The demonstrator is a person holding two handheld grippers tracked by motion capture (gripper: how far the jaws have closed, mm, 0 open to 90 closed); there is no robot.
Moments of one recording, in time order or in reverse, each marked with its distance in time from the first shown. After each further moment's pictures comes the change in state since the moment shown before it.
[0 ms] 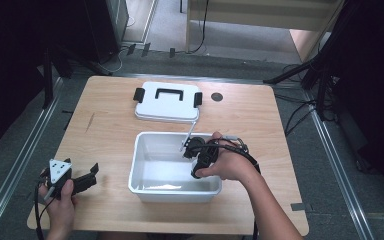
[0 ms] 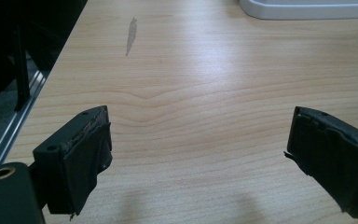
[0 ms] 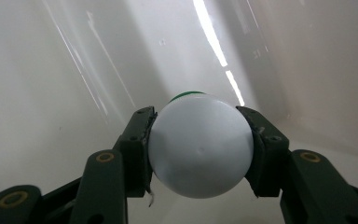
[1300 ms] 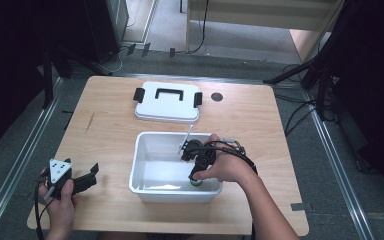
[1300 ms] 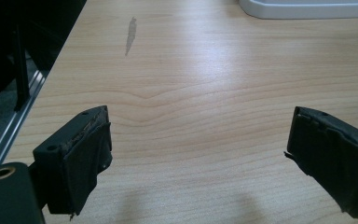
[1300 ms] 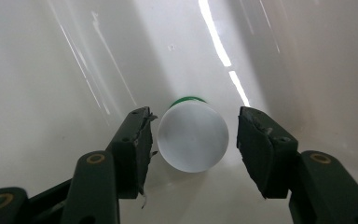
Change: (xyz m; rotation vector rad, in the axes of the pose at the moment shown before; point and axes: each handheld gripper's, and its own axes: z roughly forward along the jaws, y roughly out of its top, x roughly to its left) left arm 0.000 0.000 0.000 0.001 -0.001 0.000; right arm 0.004 0.002 0.008 0.000 0.010 -0.017
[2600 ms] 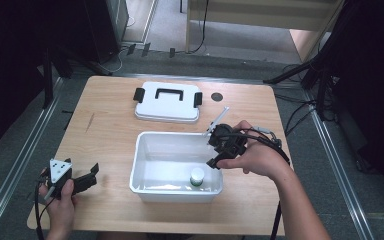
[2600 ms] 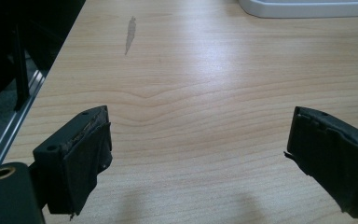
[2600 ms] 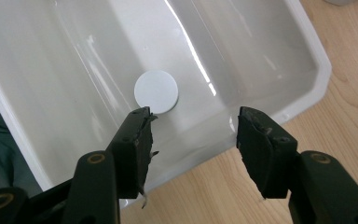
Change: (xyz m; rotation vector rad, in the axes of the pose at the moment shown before) left arm 0.000 0.000 0.001 0.000 0.000 0.002; right arm -0.021 -0.044 -0.076 -0.144 -0.030 0.077
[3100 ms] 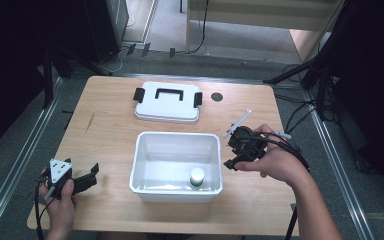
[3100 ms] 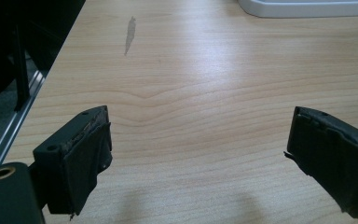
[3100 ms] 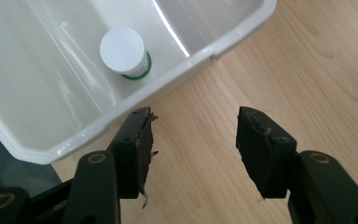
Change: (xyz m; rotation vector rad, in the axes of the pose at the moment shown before) left arm 0.000 0.000 0.000 0.003 -0.003 0.005; right arm -0.017 -0.040 -0.010 -0.001 -0.050 0.082
